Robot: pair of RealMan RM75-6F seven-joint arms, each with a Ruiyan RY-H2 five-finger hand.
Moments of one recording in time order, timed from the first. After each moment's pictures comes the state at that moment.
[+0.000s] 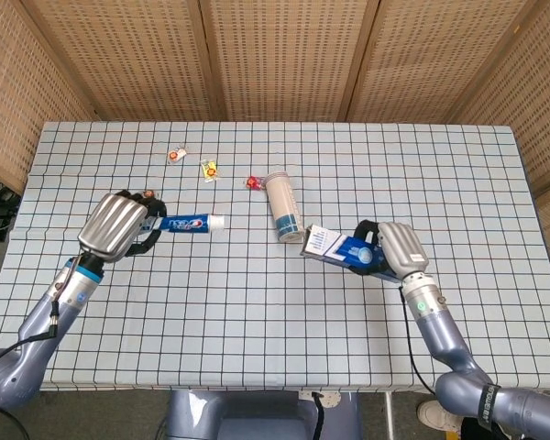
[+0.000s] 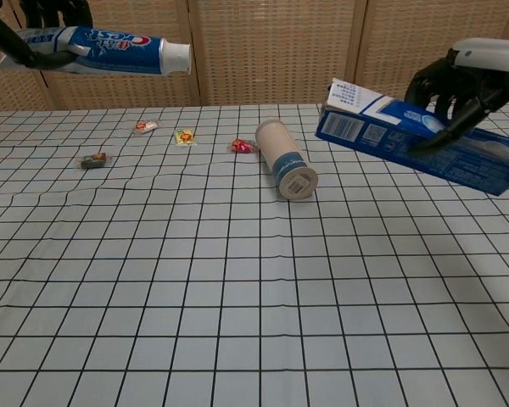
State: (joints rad) left arm -0.68 -1.06 -0.30 -1.88 1.16 0.98 0.42; right arm 0.59 -1.33 0.36 -1.73 -1.00 0.98 -0.16
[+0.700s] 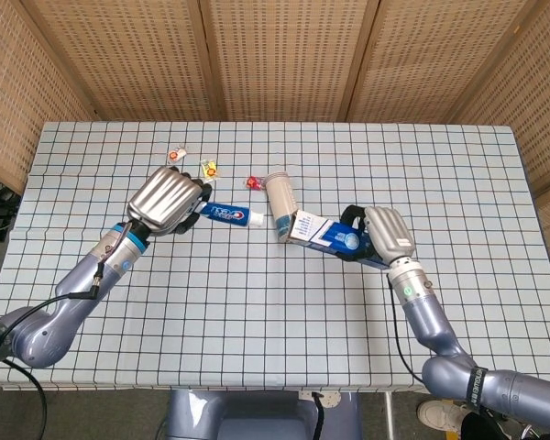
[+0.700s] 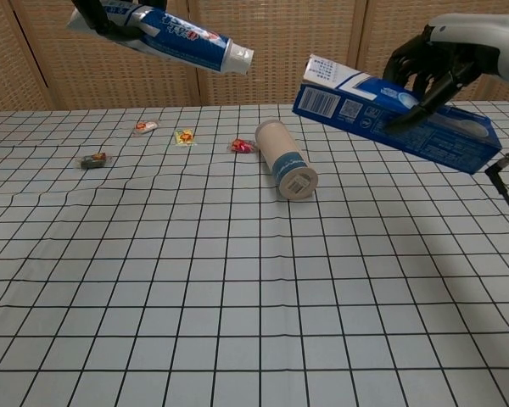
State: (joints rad) left arm -1.02 -0.99 -0.30 -1.89 0.78 0.78 0.66; right arm 0.68 -1.32 0.38 -1.75 -0.89 0.99 -0.19
